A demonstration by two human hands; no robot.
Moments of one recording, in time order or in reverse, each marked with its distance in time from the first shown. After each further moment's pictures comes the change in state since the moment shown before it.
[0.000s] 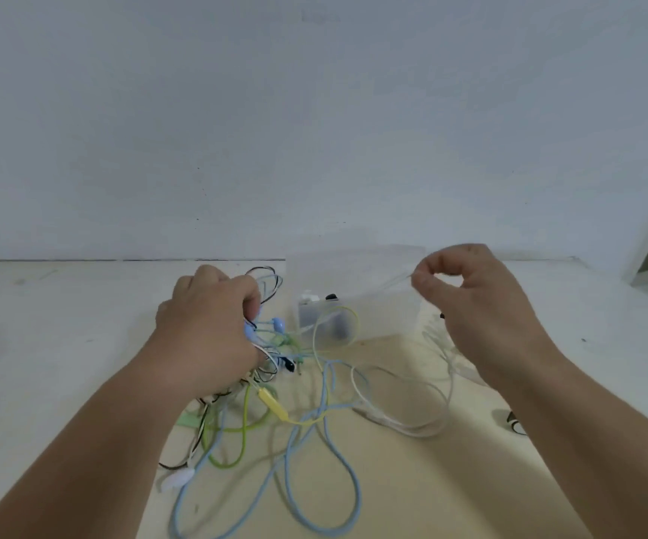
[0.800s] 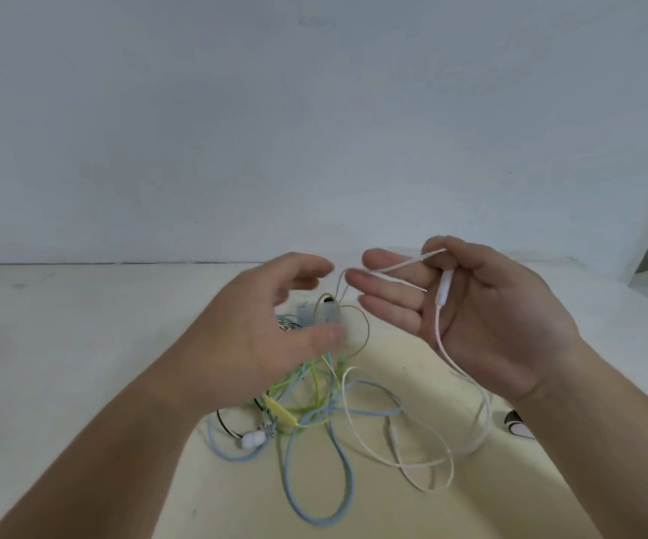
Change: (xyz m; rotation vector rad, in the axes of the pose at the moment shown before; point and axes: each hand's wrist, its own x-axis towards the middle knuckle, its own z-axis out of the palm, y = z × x) left_hand -0.010 0.030 -0.009 -0.654 -0.121 0.315; right_hand -0.007 -0.024 -0.011 1.265 -0.588 0.312
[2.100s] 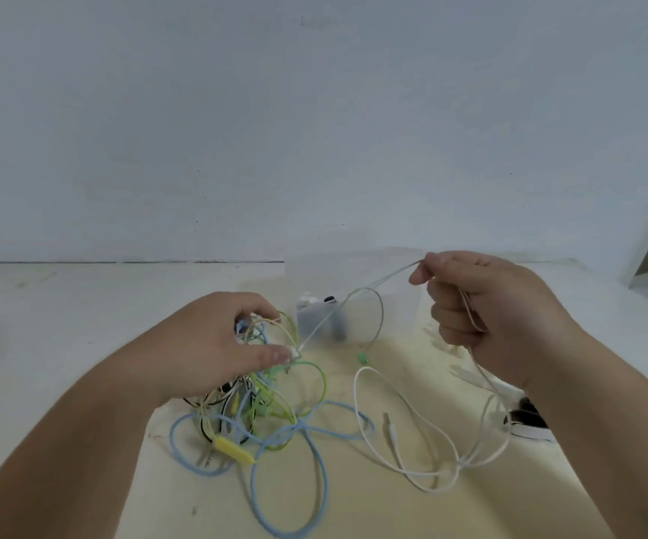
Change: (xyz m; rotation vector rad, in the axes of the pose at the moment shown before) left_hand -0.003 -0.034 -0.026 0.282 -0.111 -0.341; right_hand 0.005 -0.009 -0.025 -0.567 0.337 -0.033
